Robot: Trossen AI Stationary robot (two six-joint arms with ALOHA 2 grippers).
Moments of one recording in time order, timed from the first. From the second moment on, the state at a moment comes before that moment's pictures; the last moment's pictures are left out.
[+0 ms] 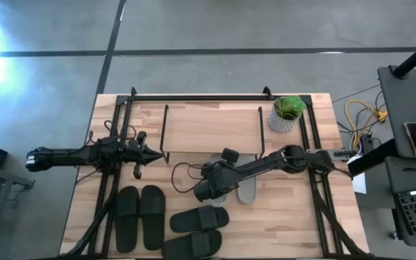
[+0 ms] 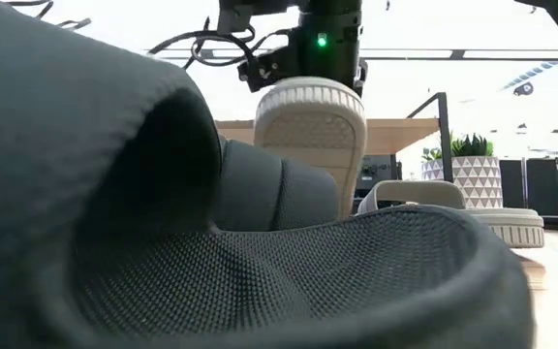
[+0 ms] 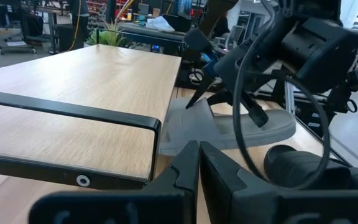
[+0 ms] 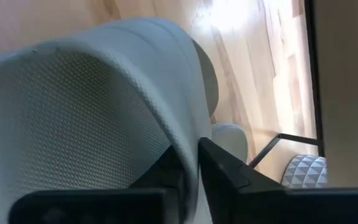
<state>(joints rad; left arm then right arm) 0.06 0.16 0.01 0.04 0.05 -0.15 0.28 2.34 2.07 -1.52 0.61 0.70</state>
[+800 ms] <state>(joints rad) 0.06 0.16 0.01 0.04 0.05 -0.15 0.34 2.33 2.07 -1.57 0.48 0.70</state>
